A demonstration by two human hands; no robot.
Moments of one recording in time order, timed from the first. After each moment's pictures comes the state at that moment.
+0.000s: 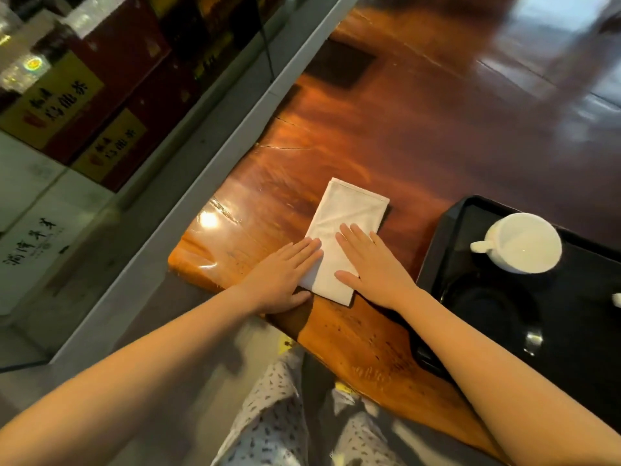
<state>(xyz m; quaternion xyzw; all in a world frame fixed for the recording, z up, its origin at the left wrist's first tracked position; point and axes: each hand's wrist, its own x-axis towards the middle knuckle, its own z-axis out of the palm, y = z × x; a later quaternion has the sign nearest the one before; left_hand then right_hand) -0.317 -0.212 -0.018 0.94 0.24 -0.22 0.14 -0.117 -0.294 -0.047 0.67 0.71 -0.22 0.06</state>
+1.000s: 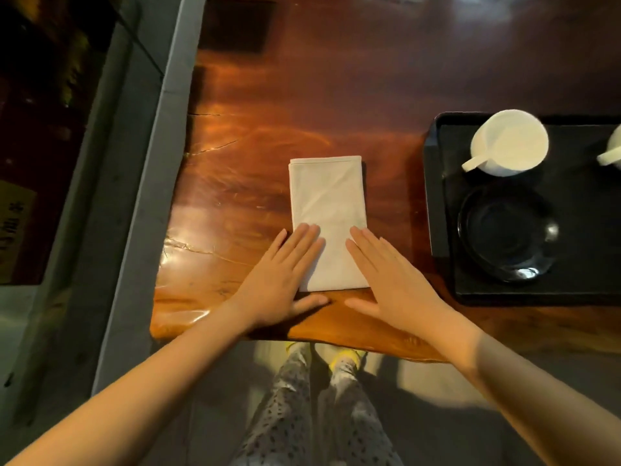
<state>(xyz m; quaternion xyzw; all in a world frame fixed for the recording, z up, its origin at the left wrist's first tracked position) -0.327 -0.171 -0.043 0.98 0.05 -0.13 0.13 -0.187 -0.345 -0.040 0.79 0.58 -0.19 0.09</state>
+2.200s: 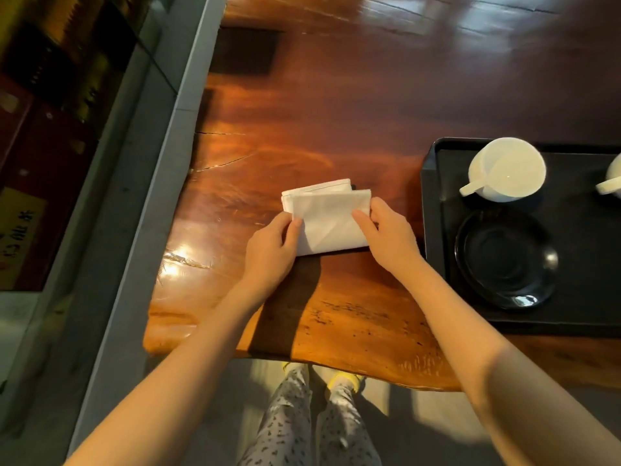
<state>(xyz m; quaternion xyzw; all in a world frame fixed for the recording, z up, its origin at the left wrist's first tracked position) -0.275 -0.154 -0.039 0.83 0.38 0.06 0.40 -0.132 -0.278 -0.032 0.86 0.29 -0.27 -0.32</state>
